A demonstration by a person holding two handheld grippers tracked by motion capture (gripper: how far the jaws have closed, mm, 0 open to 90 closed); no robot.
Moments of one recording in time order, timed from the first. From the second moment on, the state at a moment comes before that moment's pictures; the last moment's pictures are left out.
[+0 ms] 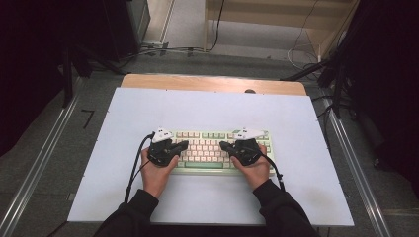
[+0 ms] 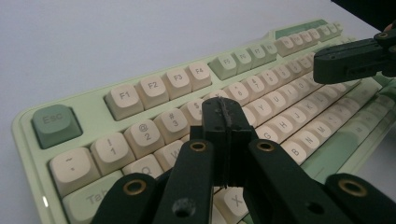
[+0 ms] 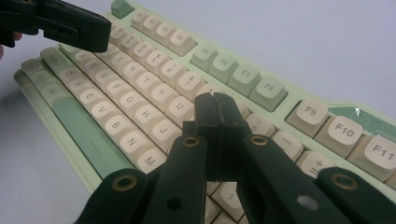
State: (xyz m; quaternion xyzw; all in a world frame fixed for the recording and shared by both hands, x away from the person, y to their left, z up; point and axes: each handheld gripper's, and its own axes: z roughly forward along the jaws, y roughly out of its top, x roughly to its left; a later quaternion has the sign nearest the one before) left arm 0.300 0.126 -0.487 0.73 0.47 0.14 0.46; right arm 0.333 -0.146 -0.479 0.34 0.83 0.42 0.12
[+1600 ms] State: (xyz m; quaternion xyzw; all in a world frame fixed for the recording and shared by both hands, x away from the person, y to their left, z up) left arm 0.313 0.110 -0.495 0.75 0.47 0.13 0.45; right arm 0.335 -0.147 -0.481 0.34 0.83 0.42 0.12
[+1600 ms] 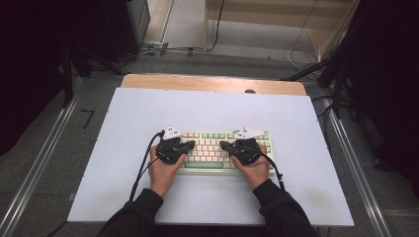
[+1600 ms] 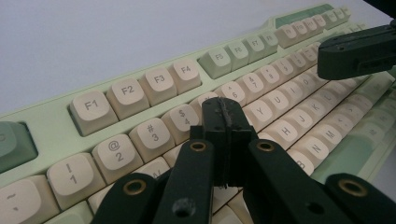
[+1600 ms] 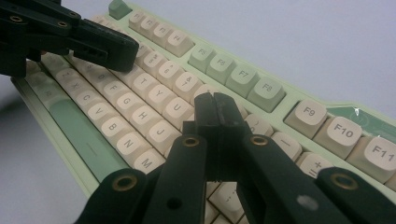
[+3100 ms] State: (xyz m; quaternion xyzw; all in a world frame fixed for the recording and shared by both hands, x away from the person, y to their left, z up) left arm 0.301 0.123 -0.480 0.73 0.47 0.14 0.47; right arm 0.336 -0.147 -0.481 0.34 0.83 0.43 0.12
